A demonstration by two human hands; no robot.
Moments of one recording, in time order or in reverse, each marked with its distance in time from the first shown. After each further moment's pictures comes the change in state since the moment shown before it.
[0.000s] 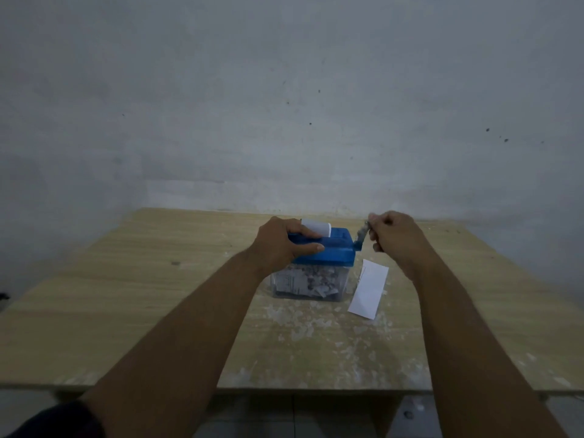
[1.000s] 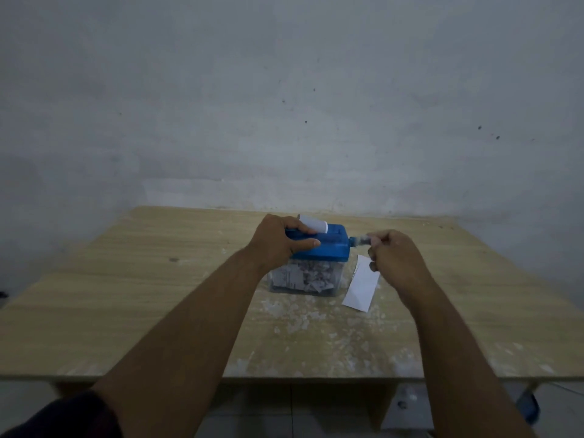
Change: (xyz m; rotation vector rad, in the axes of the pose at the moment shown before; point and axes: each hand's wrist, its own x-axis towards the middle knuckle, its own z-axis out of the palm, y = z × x) left_hand -0.009 0.014 0.007 -0.071 0.048 -0.038; right_hand -0.046 0.025 0.001 -0.049 0.056 0.008
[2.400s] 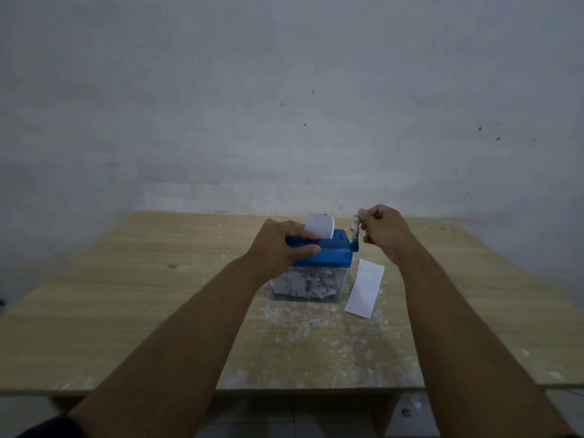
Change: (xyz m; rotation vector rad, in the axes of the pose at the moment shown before) left_hand 0.003 -0.009 -0.001 0.026 -0.022 0.127; right_hand 0.086 -0.016 0.014 0.095 -0.051 0.011
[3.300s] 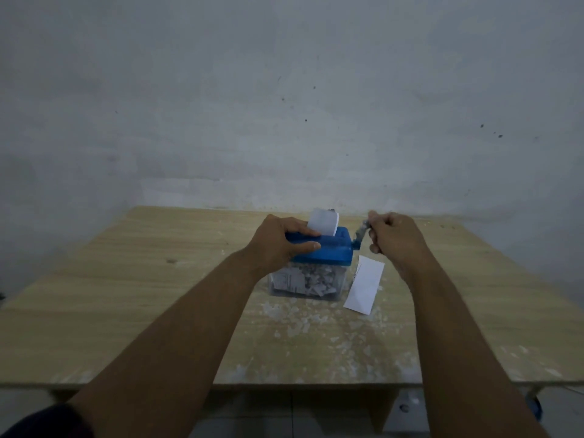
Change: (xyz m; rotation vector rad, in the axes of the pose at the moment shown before) left_hand 0.001 0.001 -0.002 0.002 -0.040 -0.036; right_hand -0.050 -0.004 -0.011 0.065 0.032 0.008
